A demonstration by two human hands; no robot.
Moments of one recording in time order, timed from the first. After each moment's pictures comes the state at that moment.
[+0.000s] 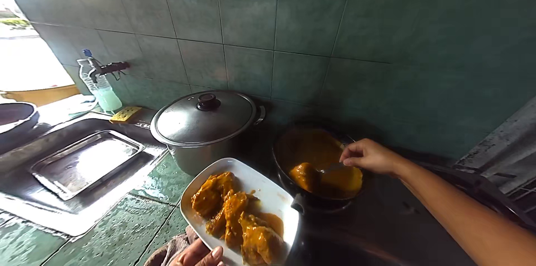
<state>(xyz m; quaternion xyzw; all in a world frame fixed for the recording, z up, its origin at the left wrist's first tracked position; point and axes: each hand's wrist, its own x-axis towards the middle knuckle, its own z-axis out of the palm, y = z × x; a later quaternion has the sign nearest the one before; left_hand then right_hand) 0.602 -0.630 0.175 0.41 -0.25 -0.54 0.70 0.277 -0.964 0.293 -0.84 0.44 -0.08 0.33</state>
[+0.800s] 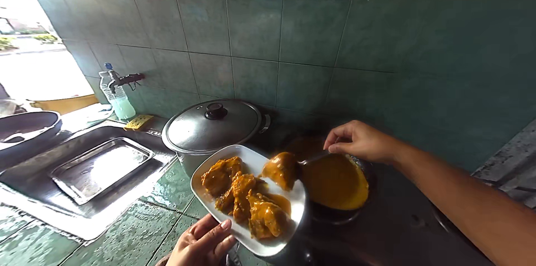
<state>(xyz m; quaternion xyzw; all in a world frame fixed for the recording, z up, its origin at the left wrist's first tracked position) 0.604 -0.664 0.227 0.38 -0.21 -0.53 0.73 0.334 -0.936 0.372 -0.87 0.34 -0.14 0.32</state>
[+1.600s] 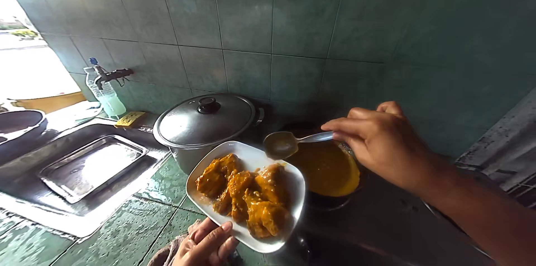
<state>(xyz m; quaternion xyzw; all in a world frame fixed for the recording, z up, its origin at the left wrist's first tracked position) 0.582 -0.655 0.212 0.31 -0.21 -0.54 0.75 0.322 -0.857 0.387 -0.90 0.26 -0.31 -0.17</state>
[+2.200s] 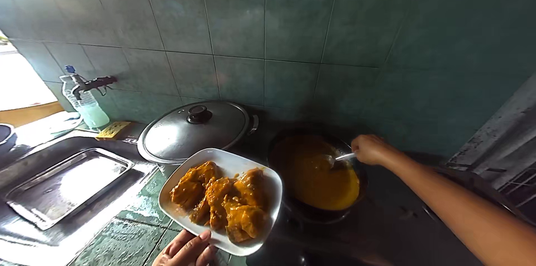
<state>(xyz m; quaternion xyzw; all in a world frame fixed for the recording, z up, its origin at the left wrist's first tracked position) 0.615 -0.673 0.211 0.36 -0.19 -0.49 0.77 0.282 -1.007 0.300 -0.79 0.61 0.10 0.06</state>
